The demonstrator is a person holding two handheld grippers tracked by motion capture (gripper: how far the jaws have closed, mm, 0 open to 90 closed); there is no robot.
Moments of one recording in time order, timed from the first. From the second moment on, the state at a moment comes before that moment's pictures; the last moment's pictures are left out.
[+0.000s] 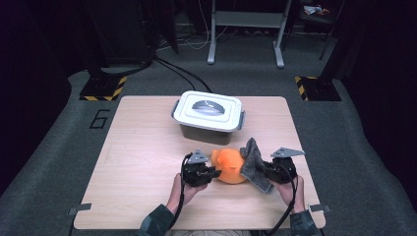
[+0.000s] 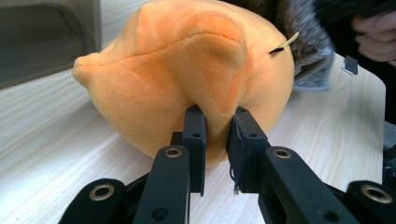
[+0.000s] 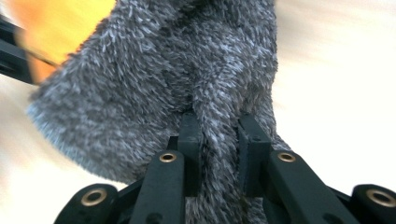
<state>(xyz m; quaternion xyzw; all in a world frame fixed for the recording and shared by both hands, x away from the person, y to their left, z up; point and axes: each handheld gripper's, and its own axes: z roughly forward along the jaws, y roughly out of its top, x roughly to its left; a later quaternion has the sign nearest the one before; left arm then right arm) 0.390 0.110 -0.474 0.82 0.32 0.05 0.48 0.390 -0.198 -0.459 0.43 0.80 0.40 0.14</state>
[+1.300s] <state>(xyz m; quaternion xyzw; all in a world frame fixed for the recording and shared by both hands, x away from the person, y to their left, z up) 0.390 0.111 -0.478 0.82 0.32 0.05 0.48 0.404 -0.188 -0.492 0.45 0.82 0.33 0.15</state>
